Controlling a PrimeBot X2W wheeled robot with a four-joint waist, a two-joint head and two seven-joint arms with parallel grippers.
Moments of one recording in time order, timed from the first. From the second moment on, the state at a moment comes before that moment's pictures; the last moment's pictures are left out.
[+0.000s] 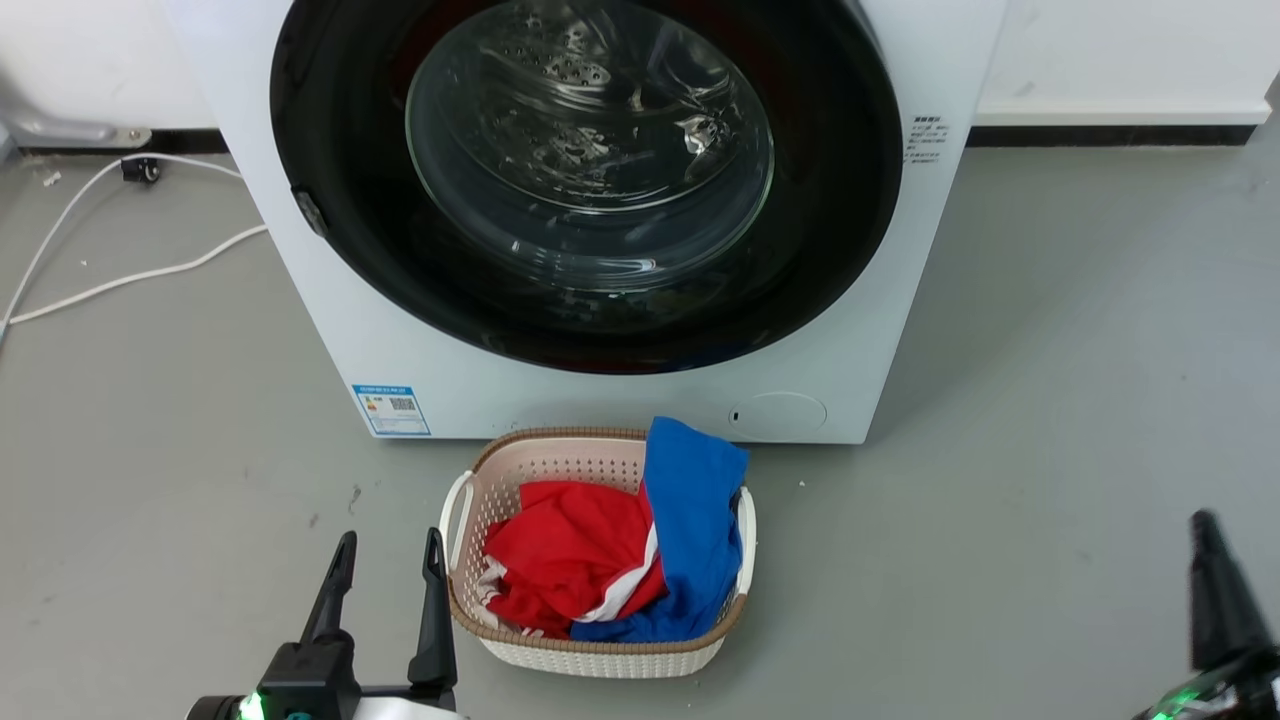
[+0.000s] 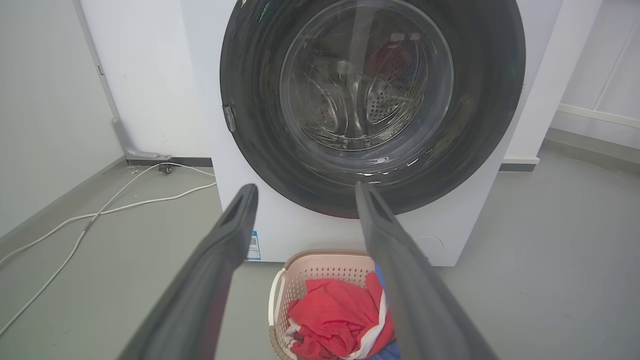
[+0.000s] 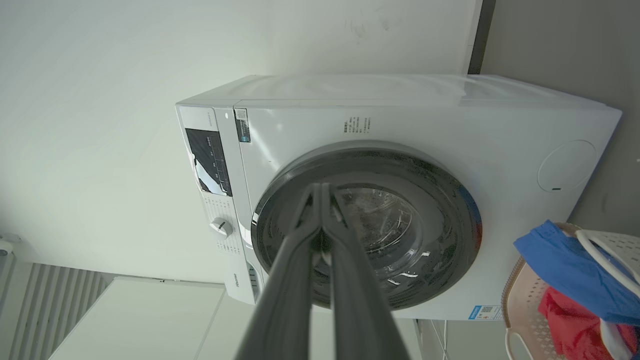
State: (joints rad) left arm 0.12 0.05 -0.07 0.03 -0.09 0.05 -0.26; right arm 0.15 -0.06 -0.17 -0.05 1.67 0.13 0.01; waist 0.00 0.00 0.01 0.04
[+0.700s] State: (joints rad) left arm -0.03 0.05 -0.08 -0.04 -0.07 0.07 -0.26; right arm -0.38 -0.29 -0.33 0.17 1.67 0.13 0.18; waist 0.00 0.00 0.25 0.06
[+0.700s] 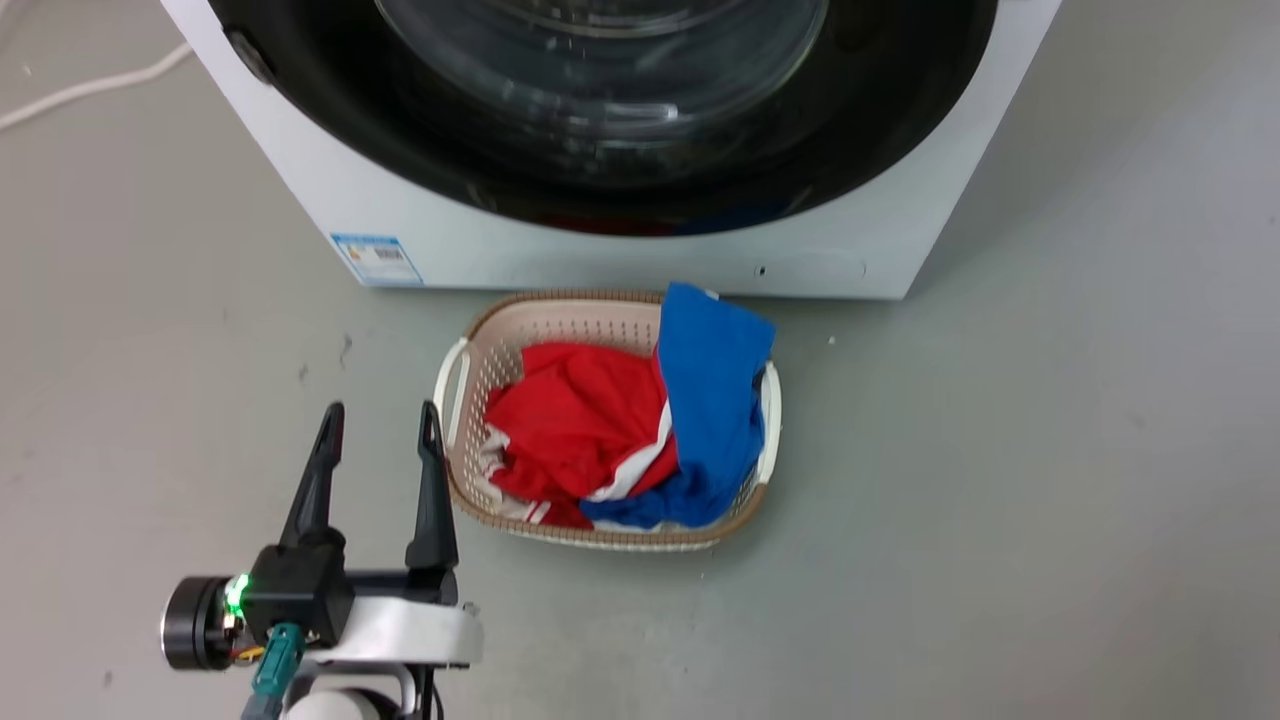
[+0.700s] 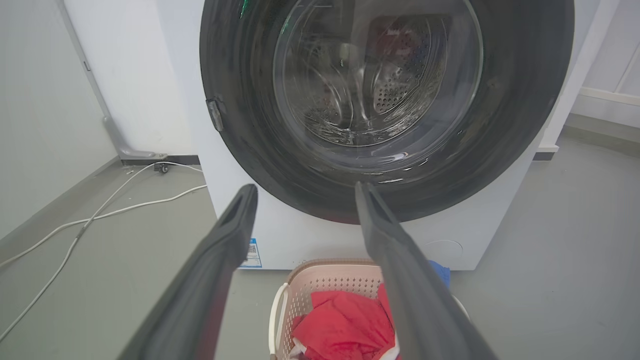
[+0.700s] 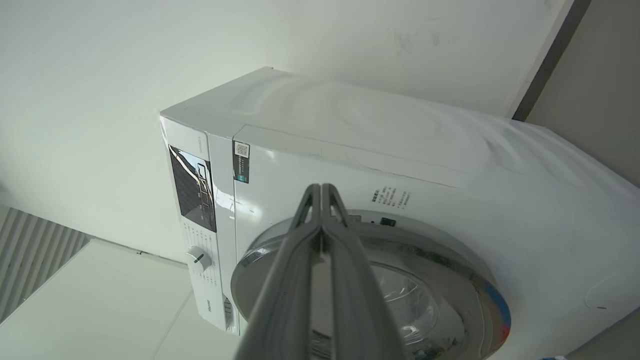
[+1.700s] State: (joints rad) left arm -0.19 0.05 -0.14 -0.09 -0.10 0.09 -0.26; right arm -1.11 -0.50 0.00 0.49 1.45 0.13 0.49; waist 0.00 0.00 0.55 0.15
